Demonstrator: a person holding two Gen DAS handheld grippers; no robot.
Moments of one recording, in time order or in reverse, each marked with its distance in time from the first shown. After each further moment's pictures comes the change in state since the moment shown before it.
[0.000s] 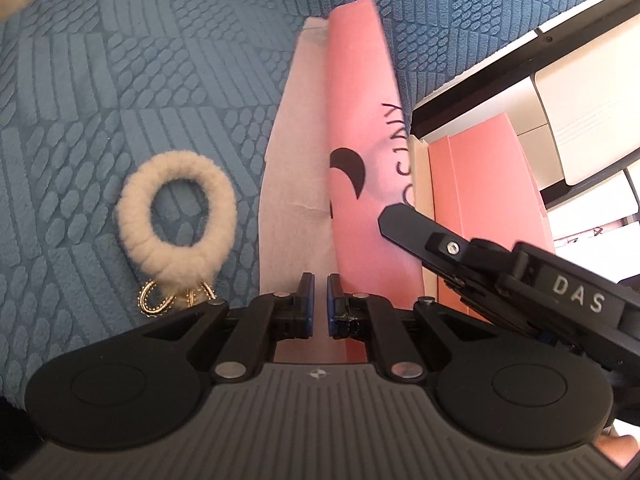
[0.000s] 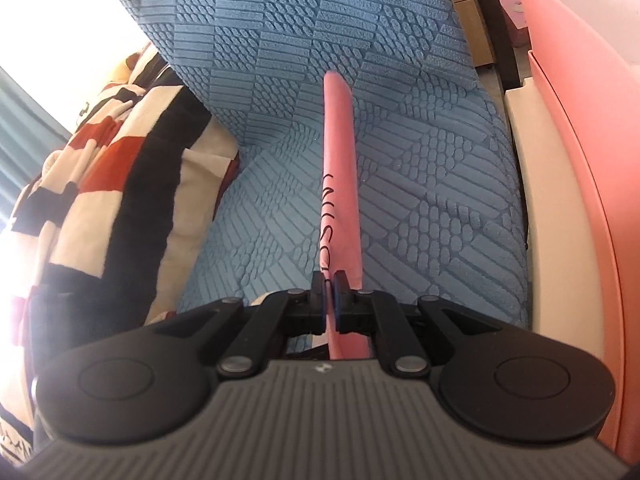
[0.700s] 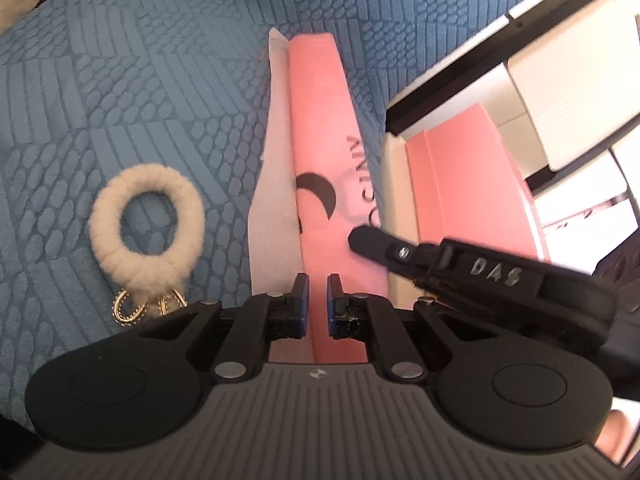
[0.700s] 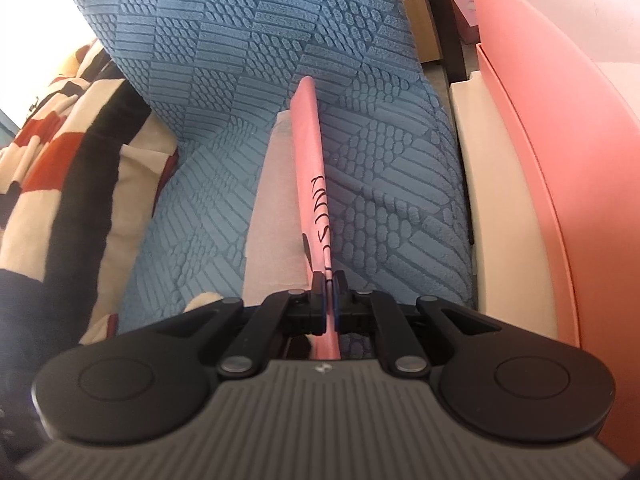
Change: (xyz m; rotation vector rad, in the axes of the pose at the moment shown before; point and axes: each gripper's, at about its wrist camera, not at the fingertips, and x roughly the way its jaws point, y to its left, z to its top) left arm -0.006 -0.012 -0.005 0.078 -0.019 -0.027; right arm 0.006 -0.011 -0.001 0.011 0.017 -0.162
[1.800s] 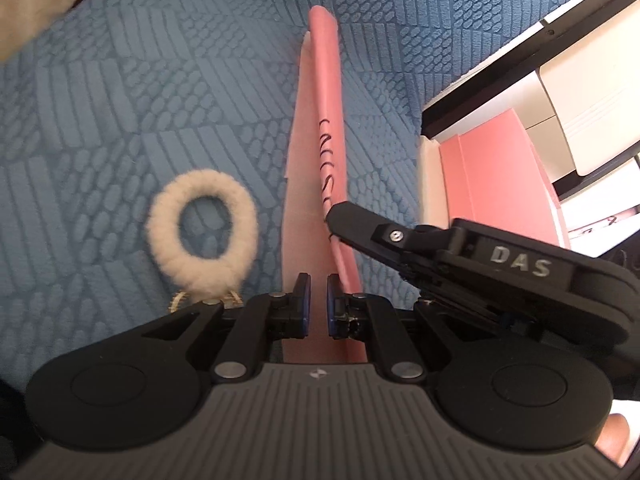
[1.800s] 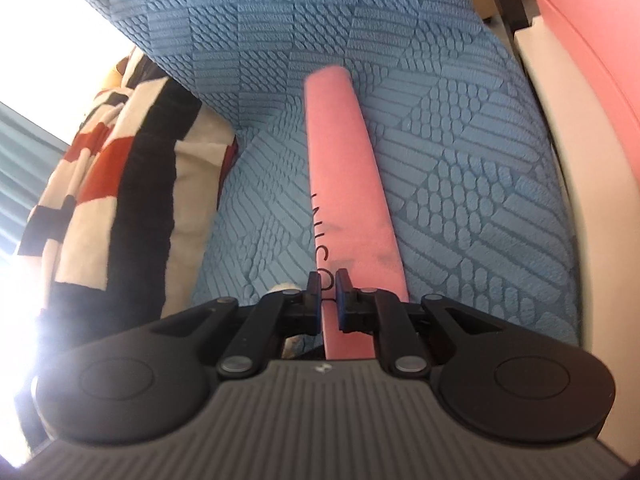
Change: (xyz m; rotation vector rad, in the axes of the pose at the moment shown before) left arm -0.019 0.012 0.004 -0.031 0.019 0.095; right arm 0.026 0.010 -0.003 0.098 0.077 0.221
